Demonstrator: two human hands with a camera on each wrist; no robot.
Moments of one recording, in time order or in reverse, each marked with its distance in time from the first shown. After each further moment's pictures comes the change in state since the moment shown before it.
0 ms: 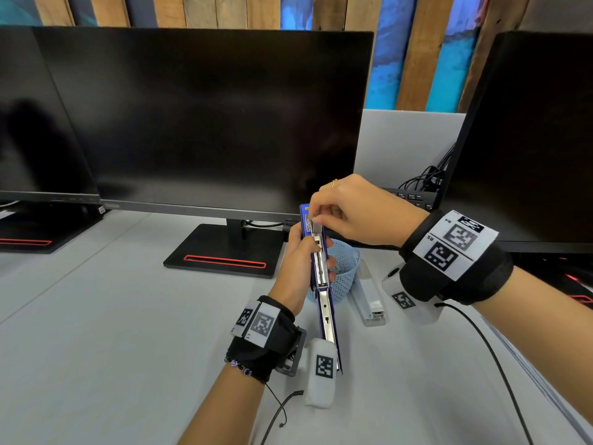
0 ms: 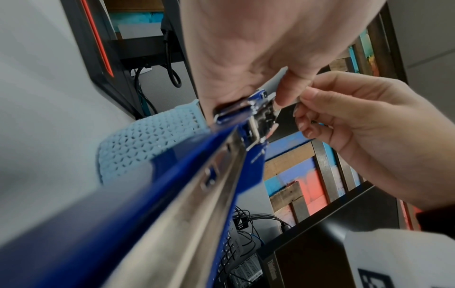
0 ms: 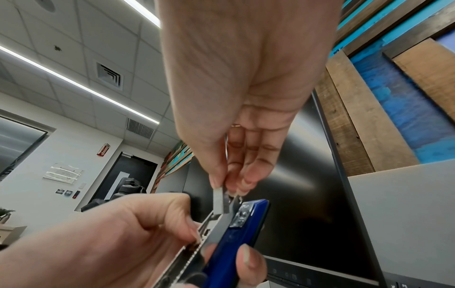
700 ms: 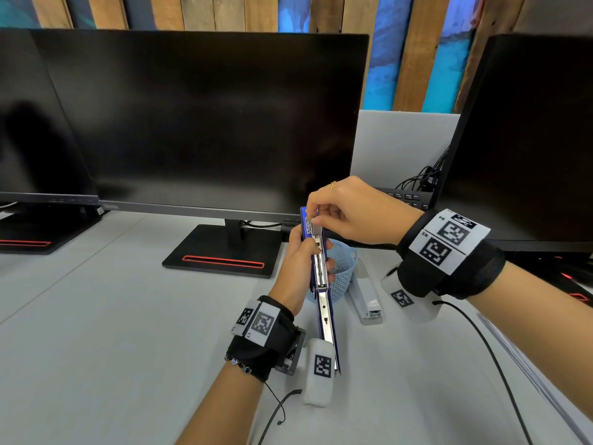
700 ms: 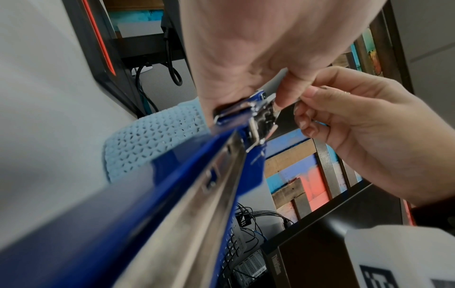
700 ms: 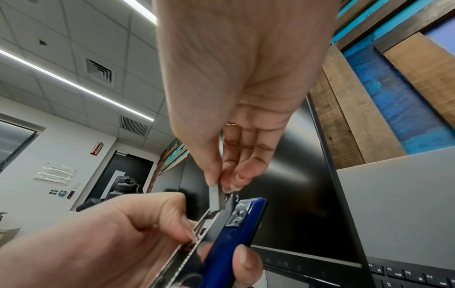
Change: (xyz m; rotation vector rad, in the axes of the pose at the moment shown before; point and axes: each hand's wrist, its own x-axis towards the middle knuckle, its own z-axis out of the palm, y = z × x) left_hand 0.001 -0.006 0.000 0.014 -0.017 -0.011; right_hand -0.001 0.004 0.001 0.047 -0.006 0.000
